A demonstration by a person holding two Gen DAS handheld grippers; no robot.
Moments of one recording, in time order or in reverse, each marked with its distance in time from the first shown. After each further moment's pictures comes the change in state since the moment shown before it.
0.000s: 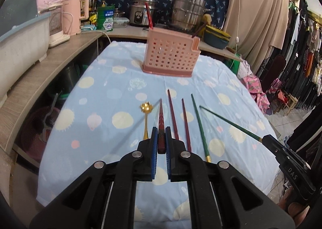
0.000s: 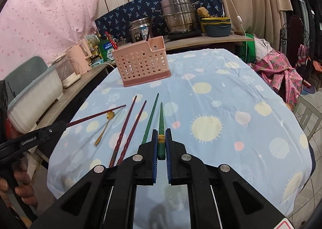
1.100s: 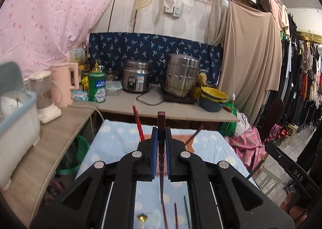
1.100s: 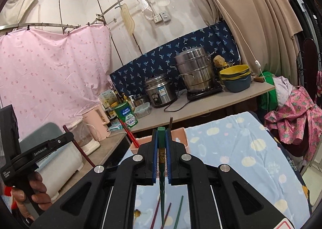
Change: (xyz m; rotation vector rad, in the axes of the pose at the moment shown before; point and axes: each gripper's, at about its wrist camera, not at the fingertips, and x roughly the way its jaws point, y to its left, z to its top) left arm -0.012 -0.025 0.203 0.039 -0.358 -0.015; right arm 0.014 0.002 0.196 0.072 -0.314 0.182
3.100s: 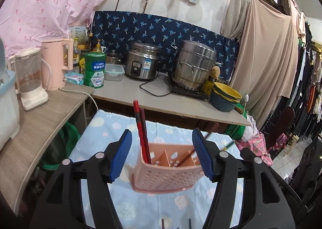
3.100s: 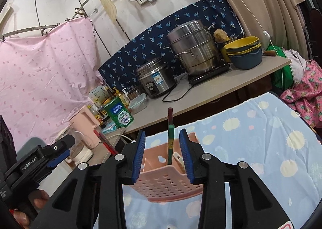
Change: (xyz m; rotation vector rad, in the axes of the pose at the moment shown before) left arm 0.115 0.037 -0.008 -0.109 0.113 0.006; right arm 0.165 -0.017 -0.006 0.137 0.113 -0.005
